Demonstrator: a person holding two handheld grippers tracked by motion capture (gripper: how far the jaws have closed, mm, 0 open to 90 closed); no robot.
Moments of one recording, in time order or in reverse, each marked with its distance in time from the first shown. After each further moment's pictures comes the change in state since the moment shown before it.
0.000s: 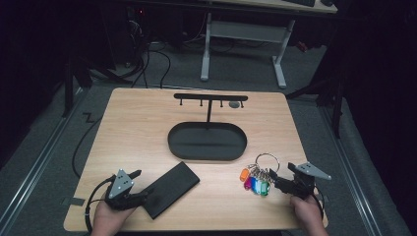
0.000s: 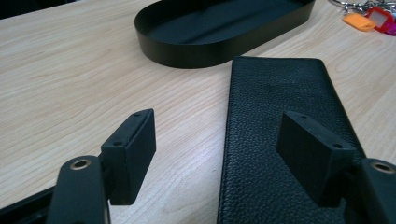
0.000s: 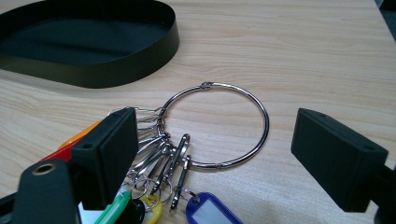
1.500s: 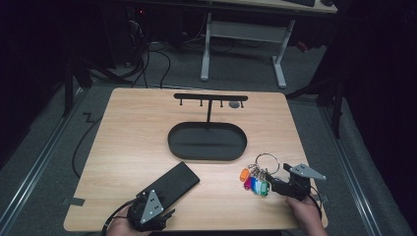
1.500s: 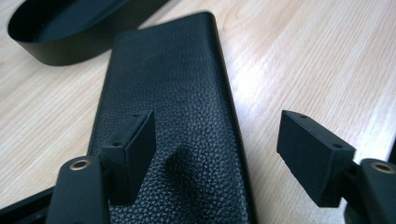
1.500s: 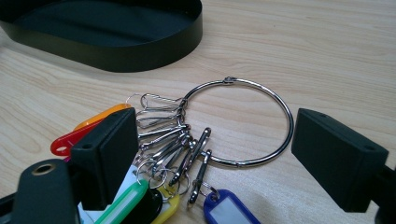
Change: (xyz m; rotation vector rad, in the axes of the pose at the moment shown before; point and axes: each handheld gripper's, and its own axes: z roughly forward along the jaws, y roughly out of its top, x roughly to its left) left arm -0.077 0.000 0.013 0.183 -0.095 0.286; right arm 0.007 -0.003 0.004 0.018 0.053 -0.097
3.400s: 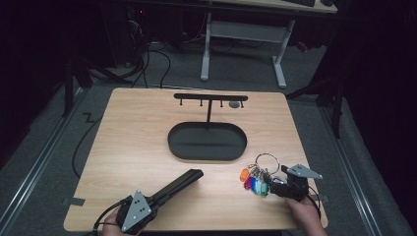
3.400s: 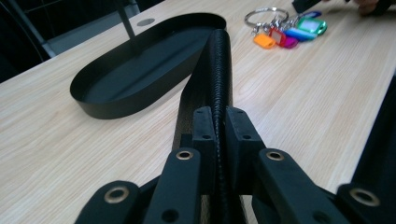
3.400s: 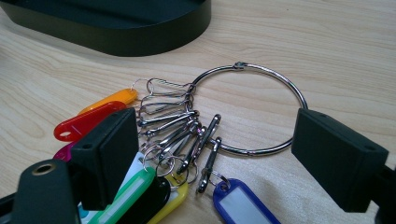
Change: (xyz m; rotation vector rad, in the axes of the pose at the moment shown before) left arm 0.002 0.020 -0.050 -0.255 0.036 -0.087; right arm 0.003 -0.003 0.004 0.052 0.022 -0.003
